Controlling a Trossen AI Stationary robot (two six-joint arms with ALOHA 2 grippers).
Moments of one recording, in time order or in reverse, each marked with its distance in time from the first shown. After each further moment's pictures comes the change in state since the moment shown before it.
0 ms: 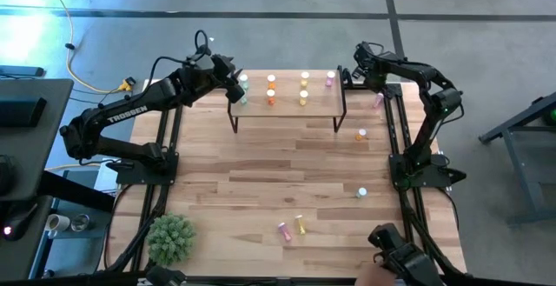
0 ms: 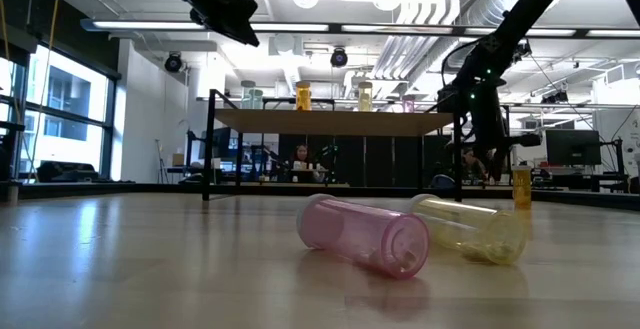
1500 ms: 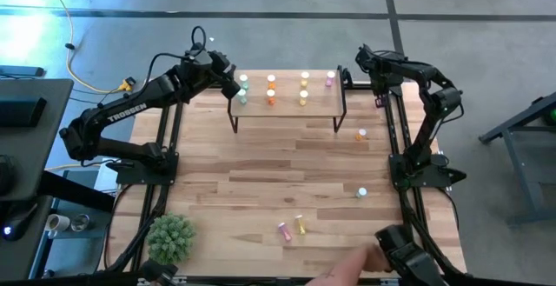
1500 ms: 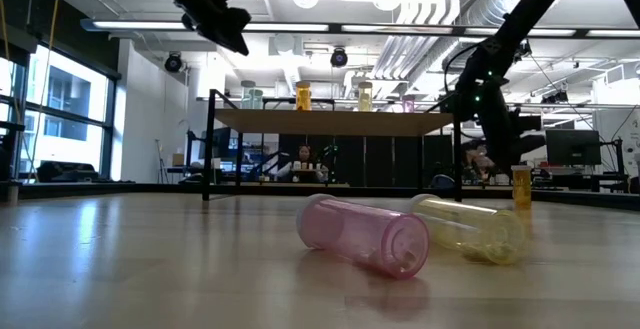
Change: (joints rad) left arm 0.072 0.000 0.000 -0.052 -0.009 0.000; right arm -0.018 0.010 0.000 -0.113 0.069 0.810
